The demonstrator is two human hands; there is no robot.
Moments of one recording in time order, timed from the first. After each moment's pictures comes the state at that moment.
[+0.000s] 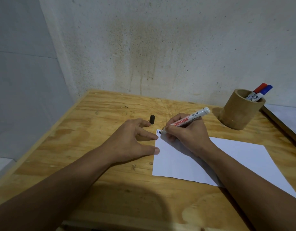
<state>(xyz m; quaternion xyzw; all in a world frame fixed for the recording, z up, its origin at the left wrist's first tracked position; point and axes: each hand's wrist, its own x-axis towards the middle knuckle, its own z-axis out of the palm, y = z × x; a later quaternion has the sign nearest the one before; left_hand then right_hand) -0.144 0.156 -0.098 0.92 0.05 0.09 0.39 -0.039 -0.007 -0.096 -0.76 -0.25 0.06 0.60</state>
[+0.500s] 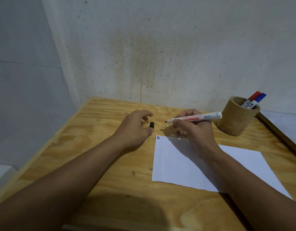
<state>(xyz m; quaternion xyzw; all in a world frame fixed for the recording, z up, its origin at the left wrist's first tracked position) -0.105 0.157 -0.082 0.90 0.12 0.17 0.39 -0.037 -0.012 -0.077 -0.65 -0.18 0.07 0.74</state>
